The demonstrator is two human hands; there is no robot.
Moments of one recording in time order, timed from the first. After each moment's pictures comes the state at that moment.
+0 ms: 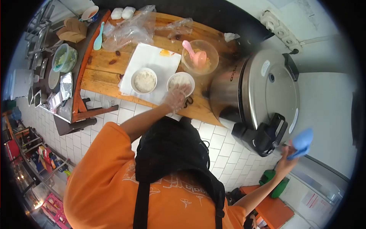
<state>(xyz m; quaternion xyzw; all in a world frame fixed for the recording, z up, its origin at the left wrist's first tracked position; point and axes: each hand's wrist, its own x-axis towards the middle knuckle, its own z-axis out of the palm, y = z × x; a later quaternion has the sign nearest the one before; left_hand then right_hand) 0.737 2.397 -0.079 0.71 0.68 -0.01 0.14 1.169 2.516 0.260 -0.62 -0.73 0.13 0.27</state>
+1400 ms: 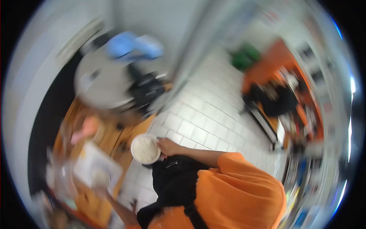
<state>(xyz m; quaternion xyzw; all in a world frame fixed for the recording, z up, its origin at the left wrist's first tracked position) 0.549 2.283 -0.076 0.50 0.86 0.13 0.05 1.013 2.314 0.046 -0.61 -0.65 0.42 0.17</state>
